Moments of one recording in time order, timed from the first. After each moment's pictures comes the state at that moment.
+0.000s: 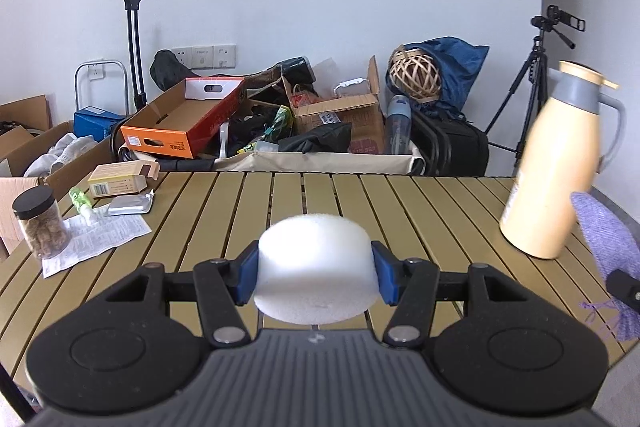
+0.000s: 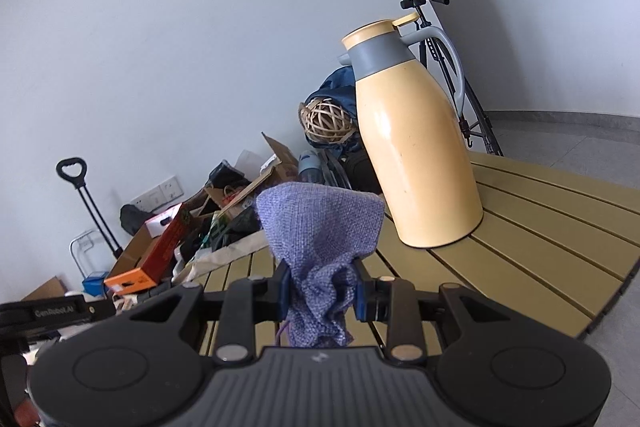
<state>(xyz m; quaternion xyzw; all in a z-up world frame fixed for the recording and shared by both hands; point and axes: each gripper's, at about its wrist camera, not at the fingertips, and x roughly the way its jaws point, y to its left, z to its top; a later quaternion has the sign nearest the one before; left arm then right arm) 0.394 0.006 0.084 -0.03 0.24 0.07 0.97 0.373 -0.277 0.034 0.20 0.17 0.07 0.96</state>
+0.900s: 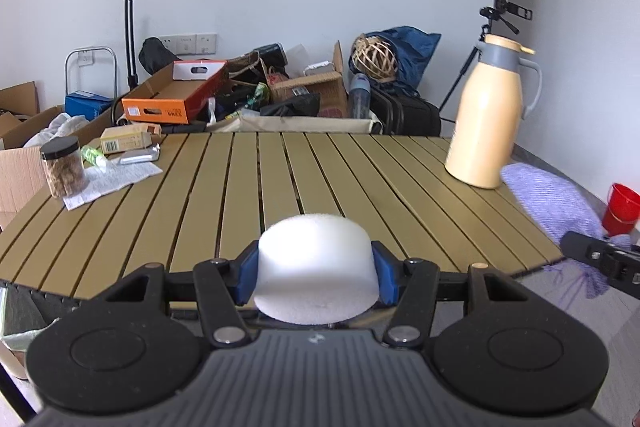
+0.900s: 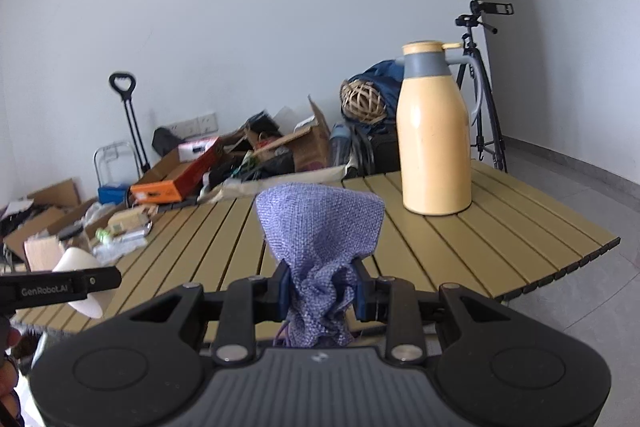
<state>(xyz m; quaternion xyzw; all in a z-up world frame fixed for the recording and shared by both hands) 0.231 0.013 0.054 -0.03 0.24 0.01 0.97 0.237 -0.243 0.049 0.06 0.20 0.11 0.97</state>
